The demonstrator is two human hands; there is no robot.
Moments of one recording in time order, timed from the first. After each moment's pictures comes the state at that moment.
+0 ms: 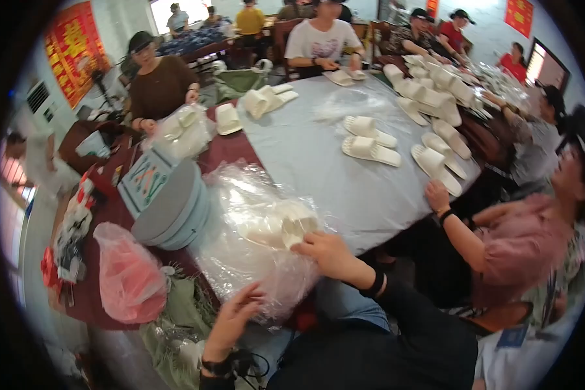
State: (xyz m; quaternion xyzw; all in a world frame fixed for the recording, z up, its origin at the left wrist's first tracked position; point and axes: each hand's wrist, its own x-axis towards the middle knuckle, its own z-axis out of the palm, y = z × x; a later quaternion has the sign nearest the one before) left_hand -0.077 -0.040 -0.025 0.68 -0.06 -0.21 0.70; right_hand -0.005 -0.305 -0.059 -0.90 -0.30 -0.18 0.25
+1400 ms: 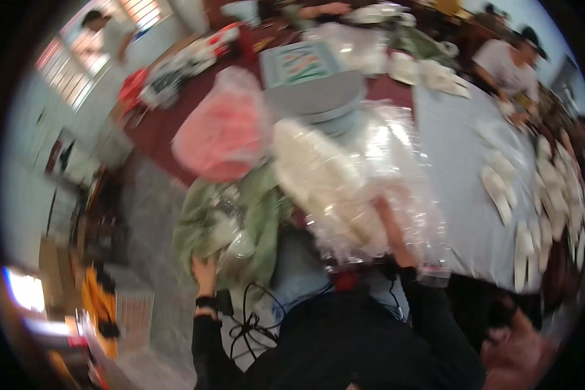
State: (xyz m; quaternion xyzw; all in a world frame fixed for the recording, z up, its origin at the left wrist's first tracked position) left_hand -0.300 0.170 -0.240 0.77 0.57 0.12 0.26; right_hand -0.027 -0.155 -0.045 -0.37 -0.34 0.42 0.76
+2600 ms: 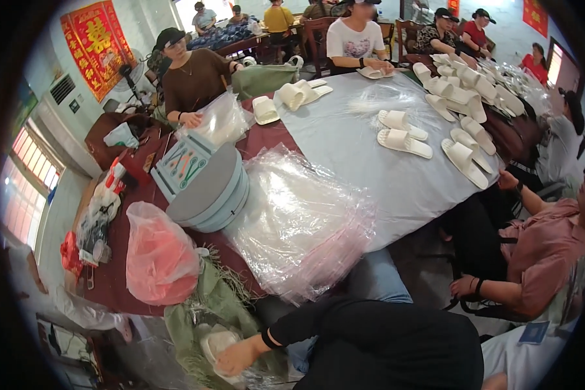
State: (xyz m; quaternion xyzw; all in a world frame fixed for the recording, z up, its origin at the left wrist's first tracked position) left_hand -0.335 0.244 -0.223 0.83 0.49 0.05 0.27; right_hand -0.161 0.070 -0.225 -0.38 -0.81 -0.22 0.39
